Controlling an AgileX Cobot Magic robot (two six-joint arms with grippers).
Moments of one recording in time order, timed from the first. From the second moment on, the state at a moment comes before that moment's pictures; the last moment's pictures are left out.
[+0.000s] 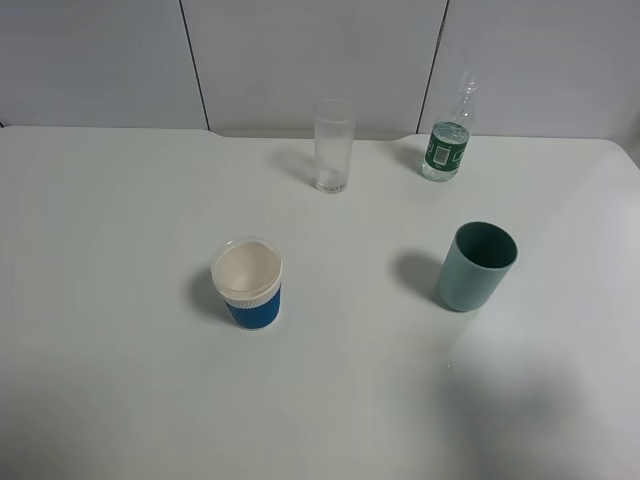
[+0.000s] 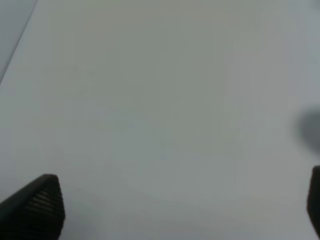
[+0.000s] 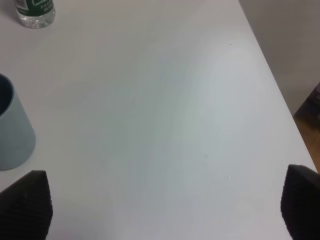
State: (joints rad) left arm 0.06 -0.01 -0.51 0.02 1.05 0.01; right arm -0.05 0.00 -0.49 -0.08 1.06 0.08
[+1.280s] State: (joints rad) left arm 0.06 -0.01 -0.51 0.02 1.05 0.01; right arm -0.05 0.00 -0.49 -0.08 1.06 0.08
